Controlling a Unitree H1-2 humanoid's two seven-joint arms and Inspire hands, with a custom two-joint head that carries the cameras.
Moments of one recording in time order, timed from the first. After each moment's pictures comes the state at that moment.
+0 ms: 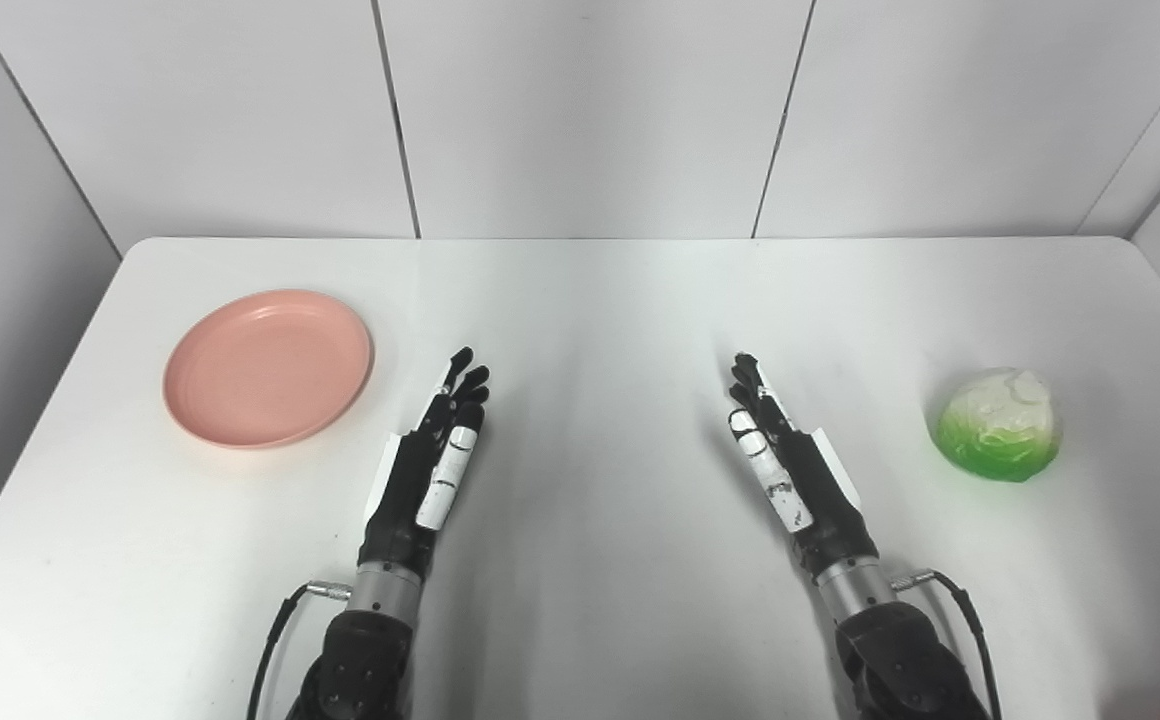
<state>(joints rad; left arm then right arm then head) -0.10 -0.02 -0.14 0.15 0.17 -0.14 0.00 -0.08 -0.11 0.08 0.00 -0.09 -0.03 0.10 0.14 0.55</state>
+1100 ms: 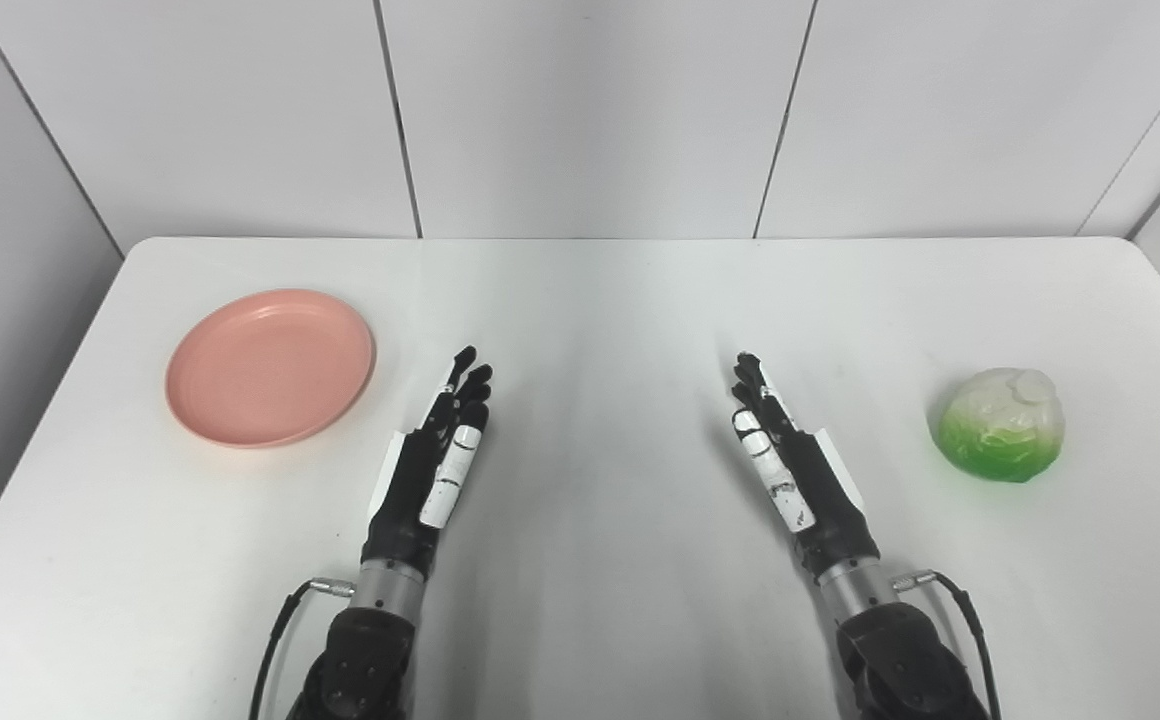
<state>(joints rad) -0.12 -0.03 -0.15 0.18 0.17 -0.15 0.00 -0.09 -0.11 0.07 0.01 -0.05 -0.07 0.11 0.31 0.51</state>
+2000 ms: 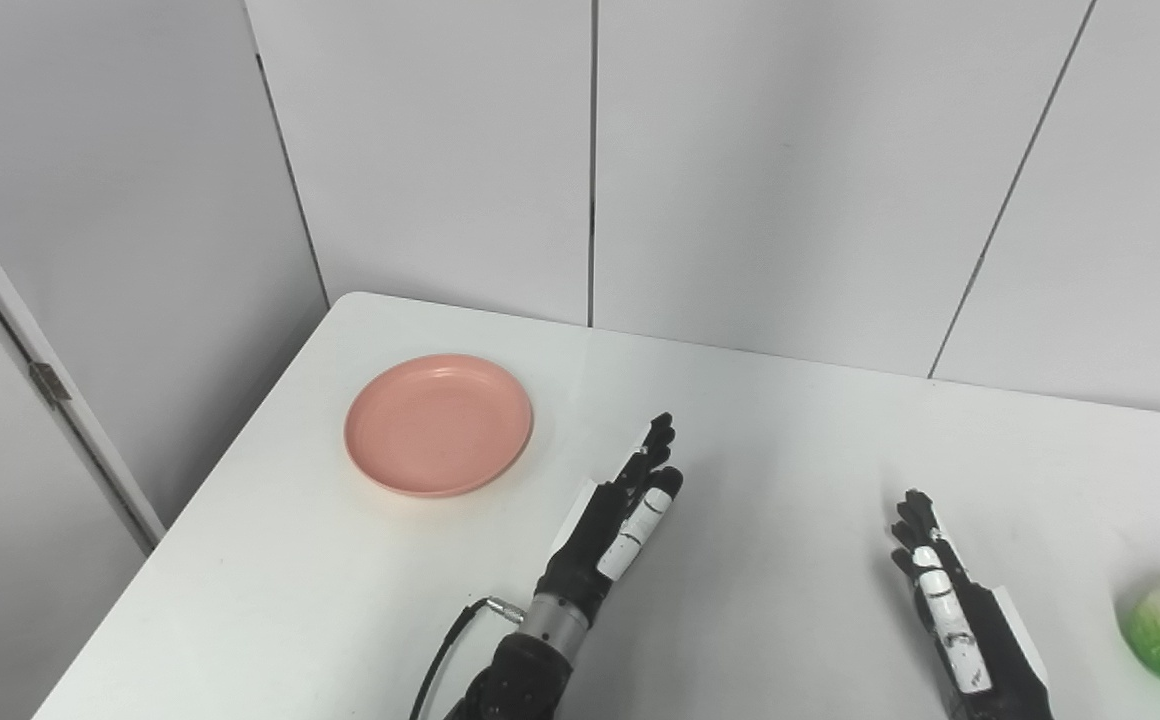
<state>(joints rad) -0.23 -0.07 -0.16 0.33 0.18 -0.22 0.00 -0.10 -0.14 0.04 0.02 0.04 -0.05 0.16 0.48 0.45</state>
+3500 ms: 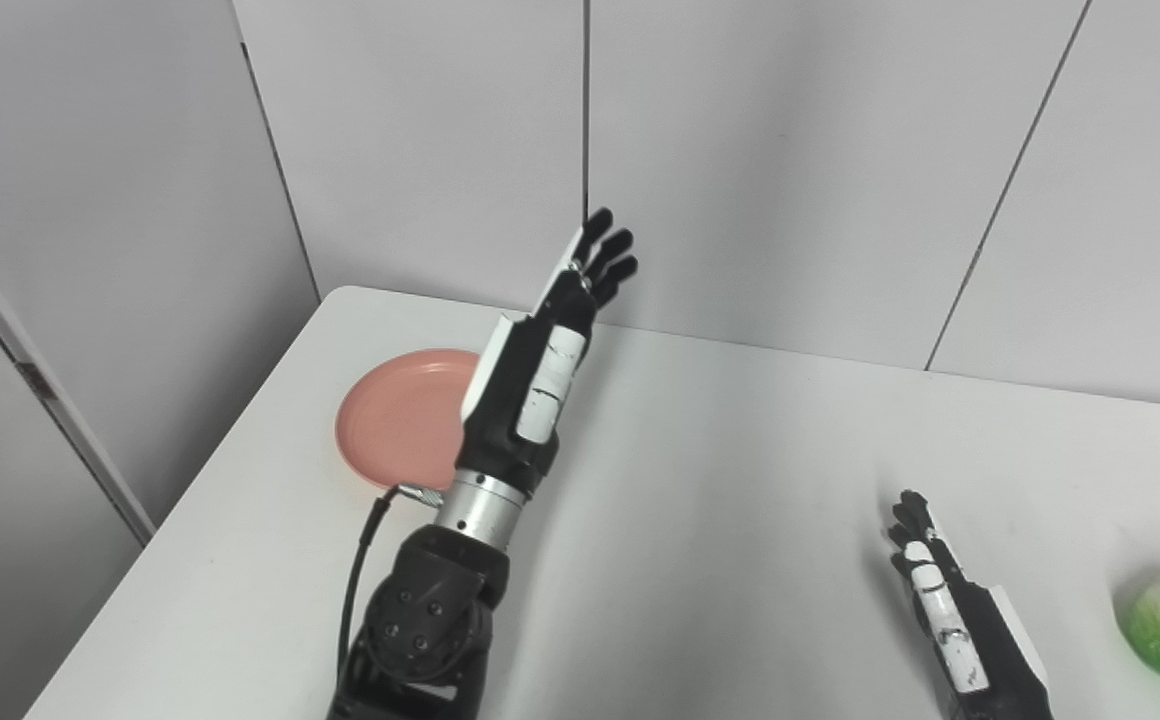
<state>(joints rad) -0.30 -0.01 -0.04 -0.38 0.02 0.15 -0.05 -0.08 -0.13 0.05 -0.09 0.01 0.08 0.16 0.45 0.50</state>
